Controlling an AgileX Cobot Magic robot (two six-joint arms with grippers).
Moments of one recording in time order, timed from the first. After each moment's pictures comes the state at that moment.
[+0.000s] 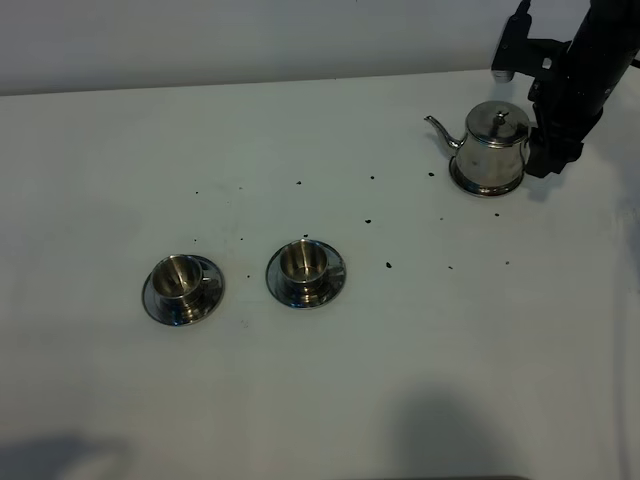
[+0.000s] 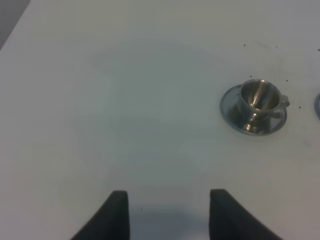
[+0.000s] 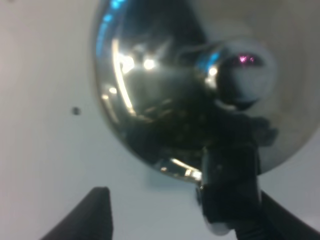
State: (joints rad) left arm 0.06 0.00 -0.51 0.03 1.06 -0.10; right arm 0.13 2.29 -1.96 0.13 1.17 -1.07
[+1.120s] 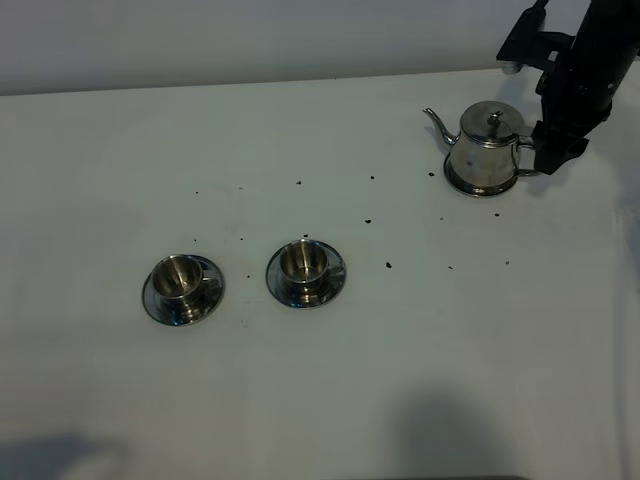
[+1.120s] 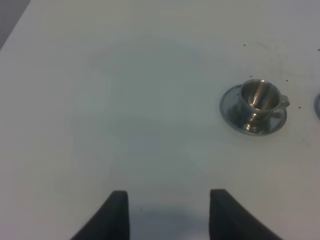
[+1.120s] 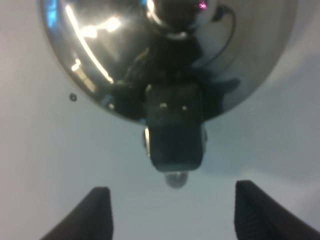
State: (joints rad) left arm 0.06 0.00 -0.51 0.03 1.06 -0.11; right arm 0.14 2.29 -1.99 0.05 1.20 -0.91
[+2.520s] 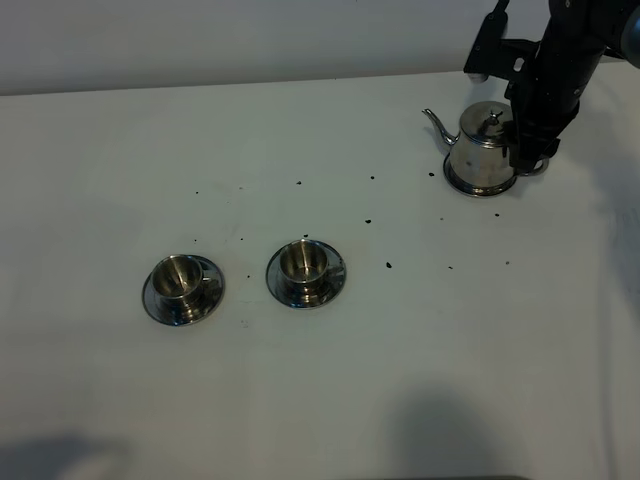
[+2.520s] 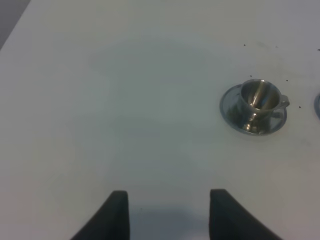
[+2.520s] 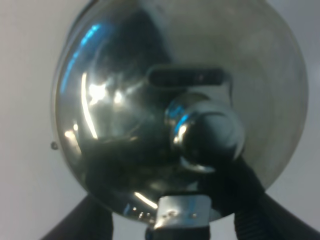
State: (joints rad) left arm 0.06 0.00 -0.51 0.03 1.06 -0.10; right arm 0.21 2.32 -1.99 -0.01 1.10 -0.93
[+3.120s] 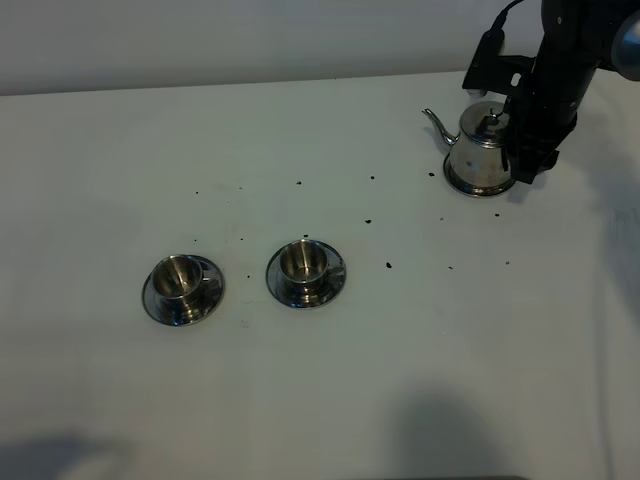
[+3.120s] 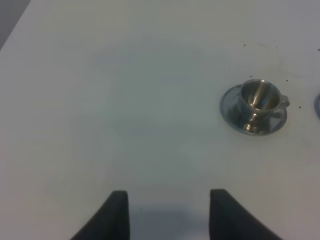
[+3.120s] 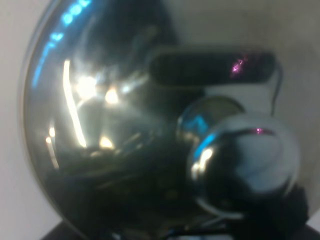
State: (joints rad) left arm 0.06 0.00 -0.51 0.03 1.06 -0.10; right arm 0.21 2.35 -1.99 -0.03 1.09 -0.92
